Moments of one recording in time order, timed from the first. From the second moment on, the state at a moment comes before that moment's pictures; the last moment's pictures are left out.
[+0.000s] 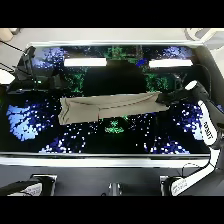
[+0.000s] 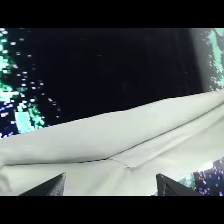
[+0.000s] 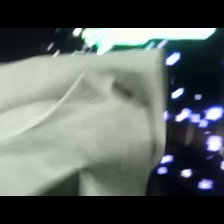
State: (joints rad) left arm -0.02 -1.31 1.33 0.92 -1.03 -1.32; right arm -0.19 -1.84 1.45 -1.04 1.02 1.12
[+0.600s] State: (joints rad) left arm -0.35 -1.58 1.33 0.80 -0.76 -1.46; right arm -0.18 -1.47 1.45 -0.84 1.24 0.96
